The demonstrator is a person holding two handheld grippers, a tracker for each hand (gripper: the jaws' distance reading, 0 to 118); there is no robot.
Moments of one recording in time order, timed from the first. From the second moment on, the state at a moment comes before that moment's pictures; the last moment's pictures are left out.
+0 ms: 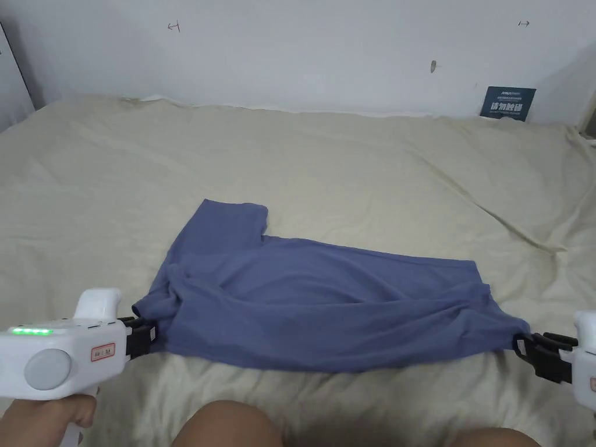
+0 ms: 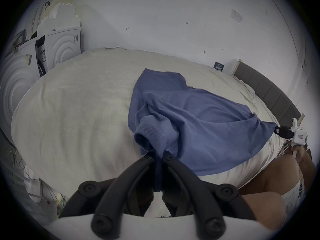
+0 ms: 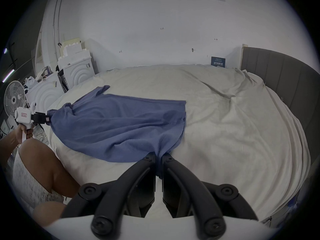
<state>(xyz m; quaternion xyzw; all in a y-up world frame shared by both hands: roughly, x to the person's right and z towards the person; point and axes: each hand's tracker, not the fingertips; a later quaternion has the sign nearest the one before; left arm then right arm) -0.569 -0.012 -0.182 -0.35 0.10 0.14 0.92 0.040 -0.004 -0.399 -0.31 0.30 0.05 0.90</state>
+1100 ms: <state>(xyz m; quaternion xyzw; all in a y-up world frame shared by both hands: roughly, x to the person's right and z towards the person) -0.559 0.045 -0.231 -0.31 0.08 0.04 0.95 0.031 0.012 -0.454 -0.28 0.29 0.10 0.91</state>
